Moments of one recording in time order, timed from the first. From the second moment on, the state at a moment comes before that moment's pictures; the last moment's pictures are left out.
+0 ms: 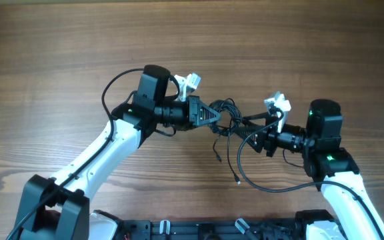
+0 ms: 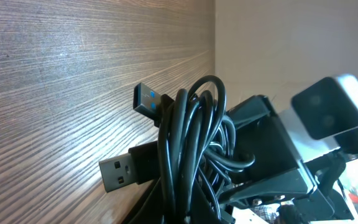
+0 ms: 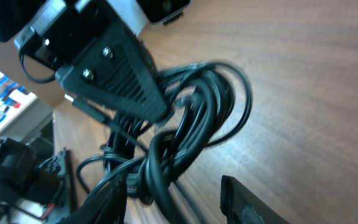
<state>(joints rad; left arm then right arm) -0.43 1.52 0.91 -0.16 0.96 -0.78 0.07 1.04 0.51 -0.12 -1.00 -0.01</state>
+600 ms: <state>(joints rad) -0.43 1.52 0.91 -0.15 0.96 -0.82 0.07 1.04 0.51 -0.10 -1.07 0.00</state>
